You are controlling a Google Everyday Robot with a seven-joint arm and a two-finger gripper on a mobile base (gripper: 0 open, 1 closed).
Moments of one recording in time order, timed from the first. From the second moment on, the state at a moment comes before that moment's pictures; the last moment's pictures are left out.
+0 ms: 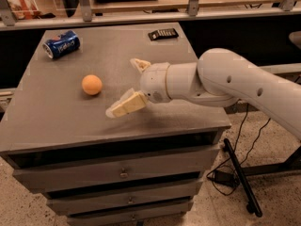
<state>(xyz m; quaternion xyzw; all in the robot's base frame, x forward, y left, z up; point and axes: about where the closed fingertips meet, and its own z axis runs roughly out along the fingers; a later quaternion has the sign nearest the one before) 0.552 0.070 0.872 -0.53 0.62 0.29 0.51</state>
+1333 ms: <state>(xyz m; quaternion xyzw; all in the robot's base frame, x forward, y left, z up) 0.596 0.123 0.848 -0.49 0.64 0.31 0.50</state>
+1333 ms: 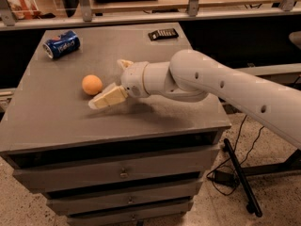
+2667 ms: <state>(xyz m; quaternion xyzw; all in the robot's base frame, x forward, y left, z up) 0.596 0.146 0.844 -0.52 0.62 0.34 0.48</state>
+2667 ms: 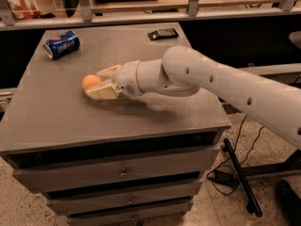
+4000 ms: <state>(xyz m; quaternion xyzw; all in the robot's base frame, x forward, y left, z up) 0.644 0.053 0.890 -0.35 0.68 0.21 0.61</state>
